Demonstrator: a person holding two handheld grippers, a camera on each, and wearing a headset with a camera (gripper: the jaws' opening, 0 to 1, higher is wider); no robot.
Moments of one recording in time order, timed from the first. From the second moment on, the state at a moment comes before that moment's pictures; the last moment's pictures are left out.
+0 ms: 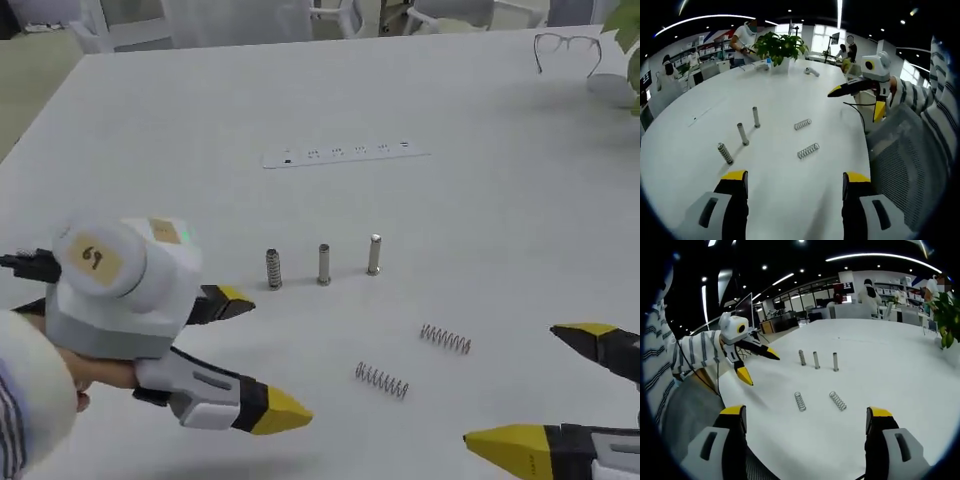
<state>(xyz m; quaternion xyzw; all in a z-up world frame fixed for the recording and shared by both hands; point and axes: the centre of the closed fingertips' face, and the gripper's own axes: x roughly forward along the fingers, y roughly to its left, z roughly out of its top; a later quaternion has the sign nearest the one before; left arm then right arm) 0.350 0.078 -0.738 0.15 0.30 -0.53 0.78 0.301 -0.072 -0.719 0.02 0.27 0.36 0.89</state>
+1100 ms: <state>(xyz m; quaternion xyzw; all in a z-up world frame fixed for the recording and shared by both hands) 0.355 -0.004 -0.767 0.20 0.29 -0.64 0.68 0.294 -0.083 -0.730 0.02 0.29 0.33 0.90</state>
